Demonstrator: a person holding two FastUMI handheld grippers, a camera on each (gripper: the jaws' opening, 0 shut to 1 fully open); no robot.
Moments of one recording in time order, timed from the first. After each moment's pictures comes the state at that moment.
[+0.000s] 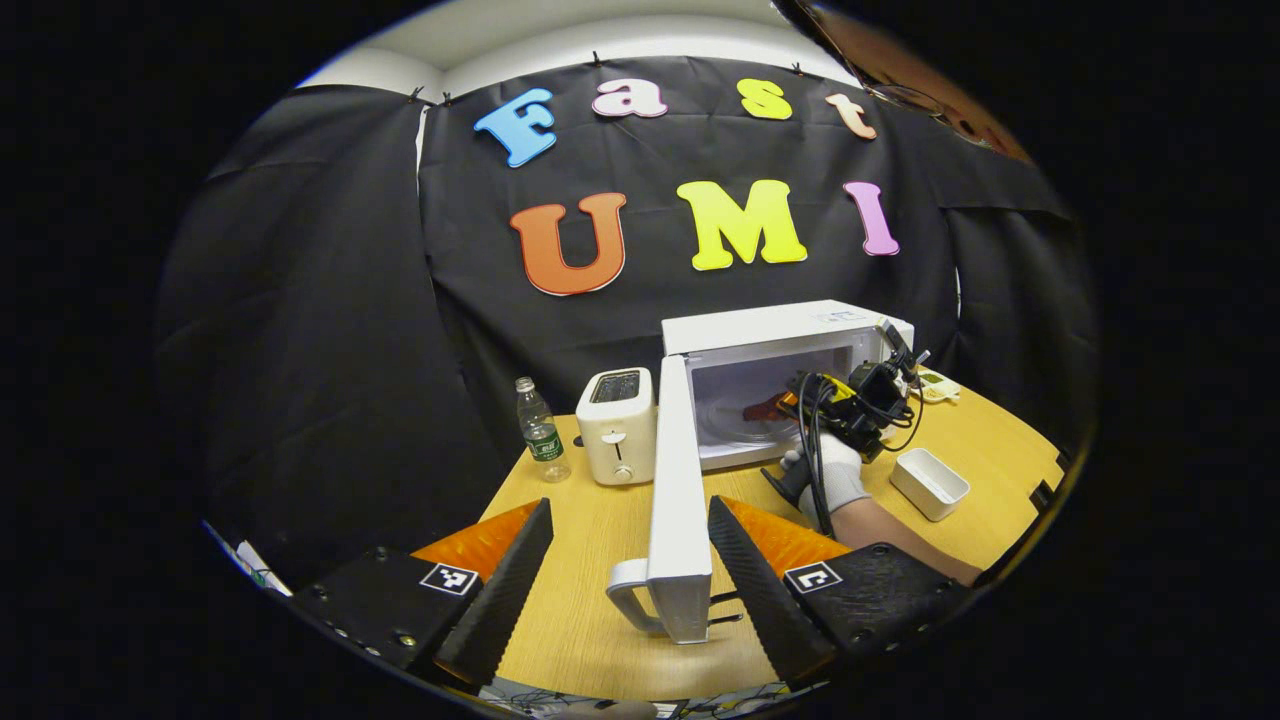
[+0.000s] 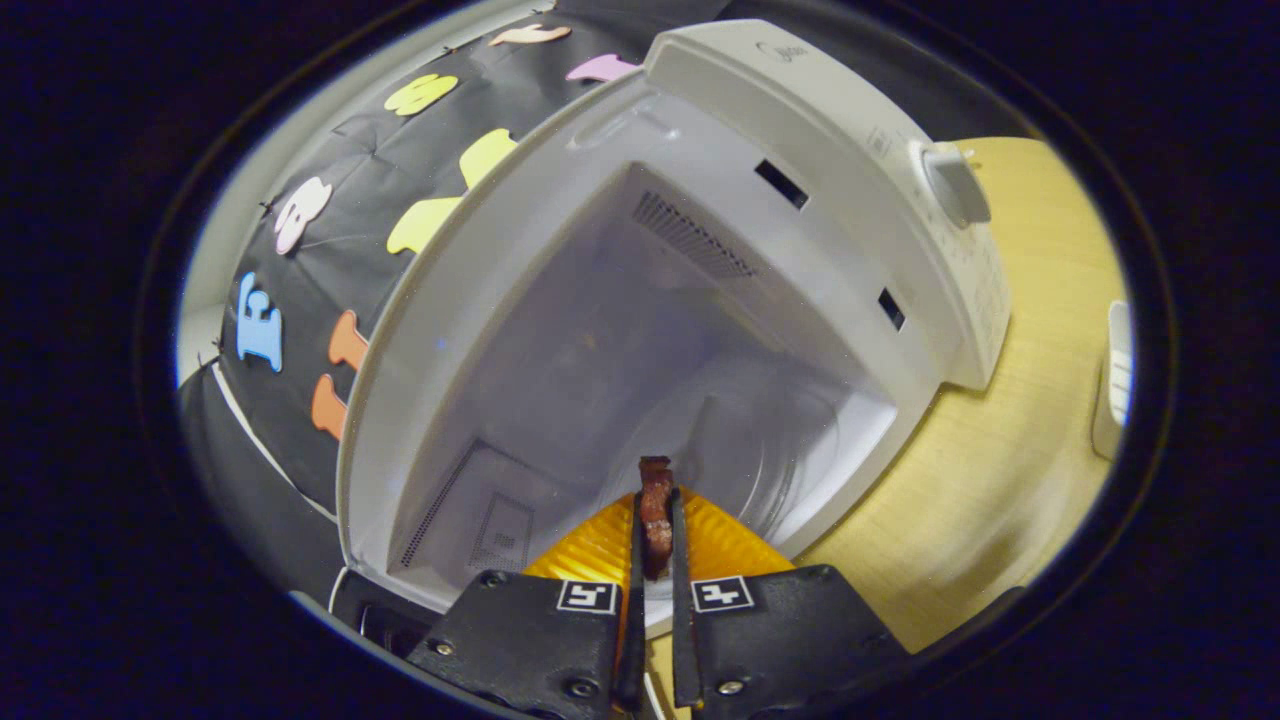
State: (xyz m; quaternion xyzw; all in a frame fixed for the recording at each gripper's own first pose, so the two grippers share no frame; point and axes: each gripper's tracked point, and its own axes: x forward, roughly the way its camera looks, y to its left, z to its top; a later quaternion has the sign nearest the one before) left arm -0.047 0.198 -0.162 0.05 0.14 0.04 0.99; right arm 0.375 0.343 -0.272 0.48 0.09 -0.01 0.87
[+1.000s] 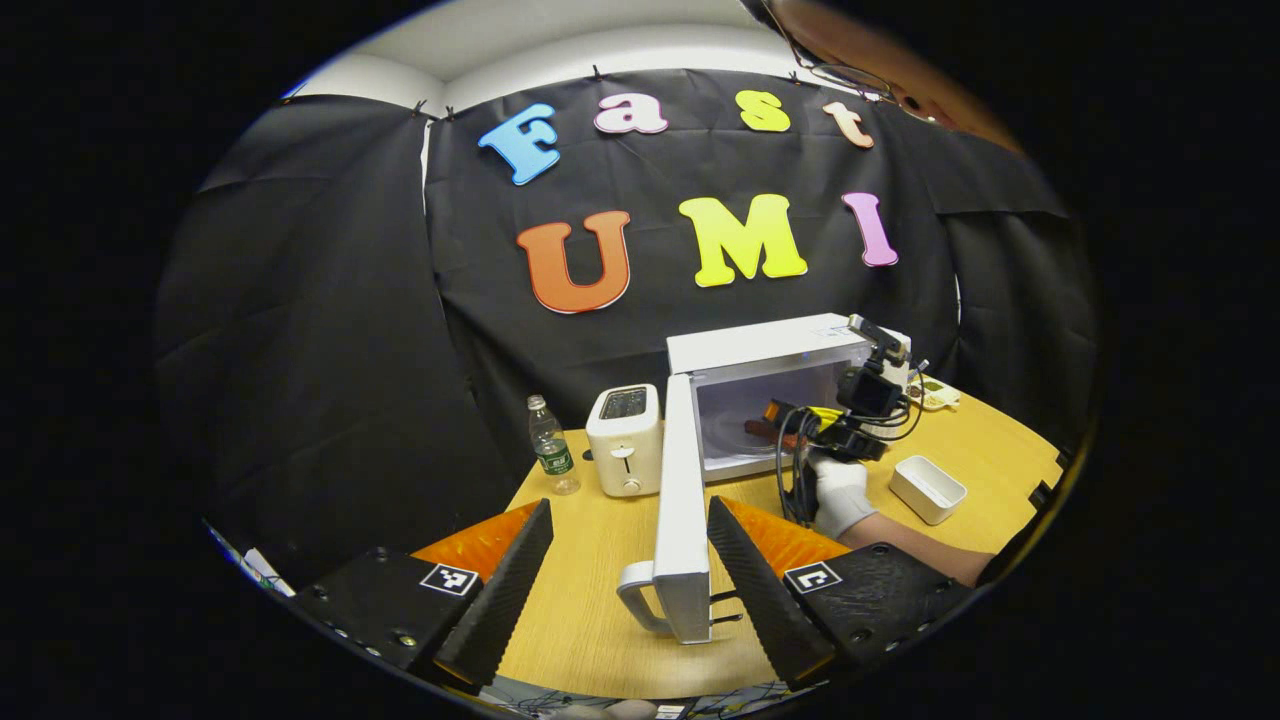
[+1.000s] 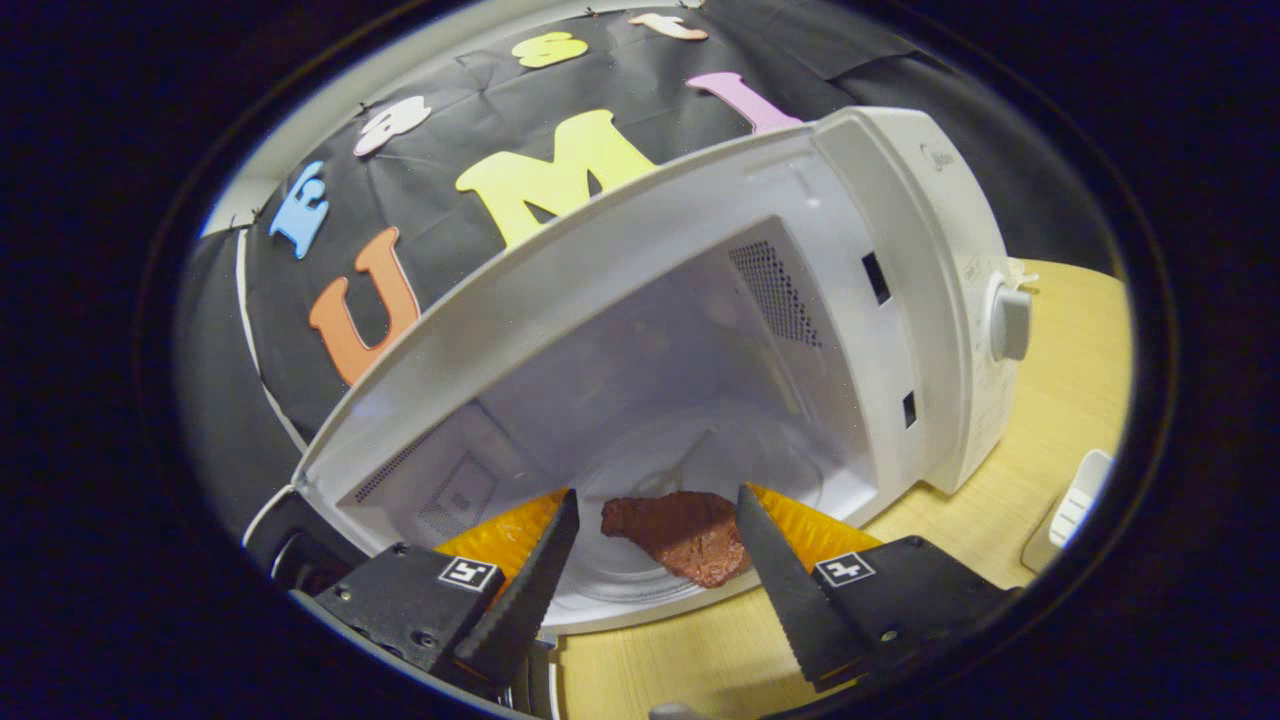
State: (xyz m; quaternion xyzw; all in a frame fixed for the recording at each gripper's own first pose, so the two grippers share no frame) left arm -0.066 0.200 -0.140 0.06 0.11 0.05 0.99; right arm 0.347 0.317 -0.243 0.31 0.07 -0.01 0.95
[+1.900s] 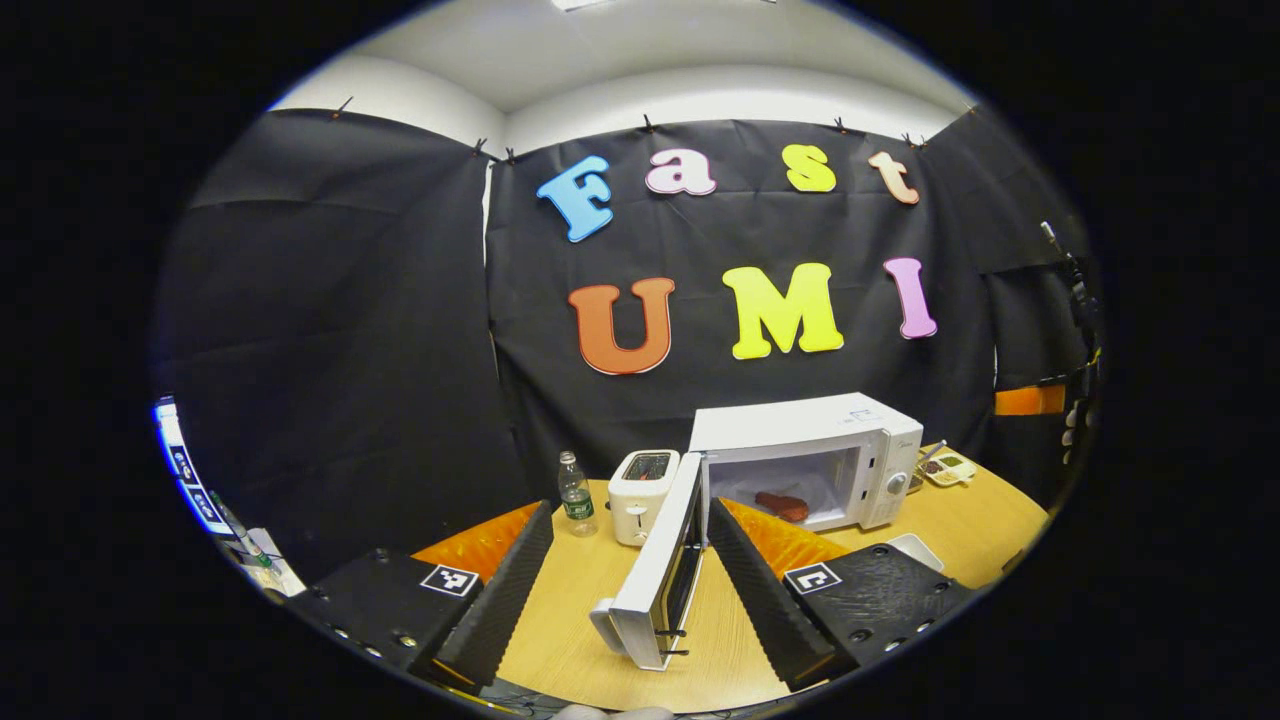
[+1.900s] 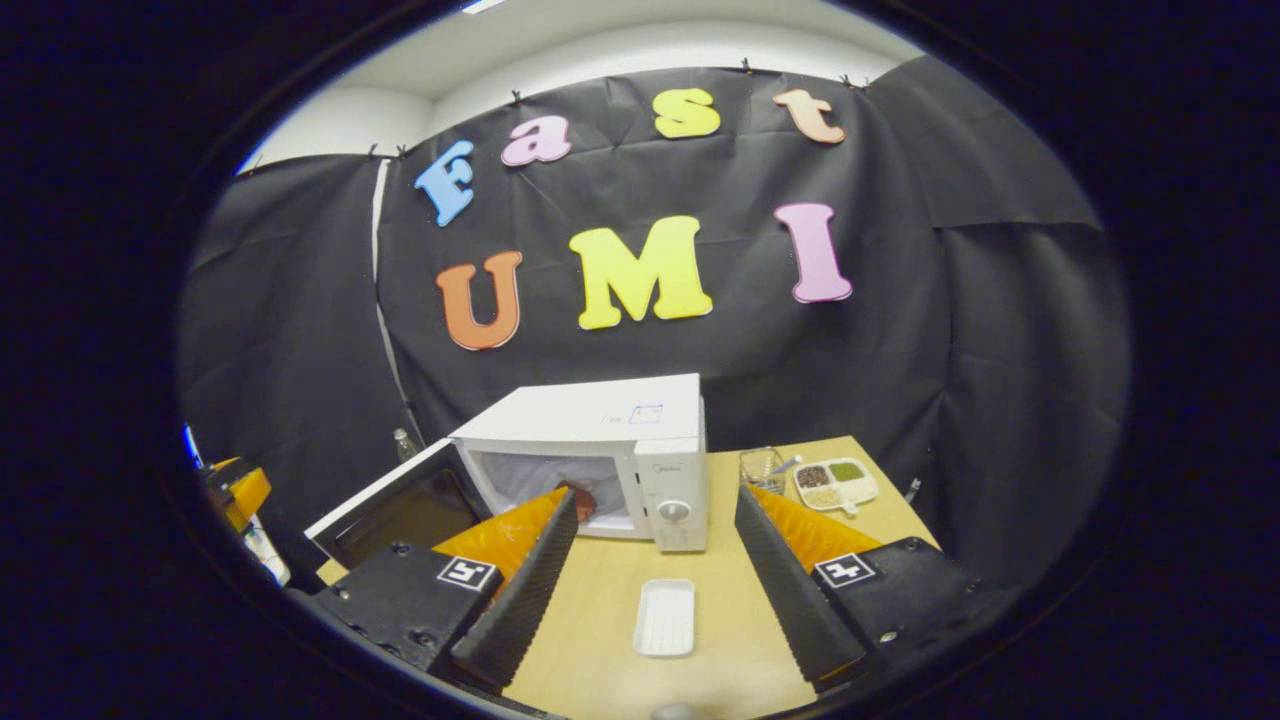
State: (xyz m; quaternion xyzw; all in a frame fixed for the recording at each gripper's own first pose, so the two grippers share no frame) left arm -0.094 0.165 -0.065 0.02 0.02 0.14 0.99; right arm 0.043 0.078 -0.075 0.08 0.08 0.07 0.99
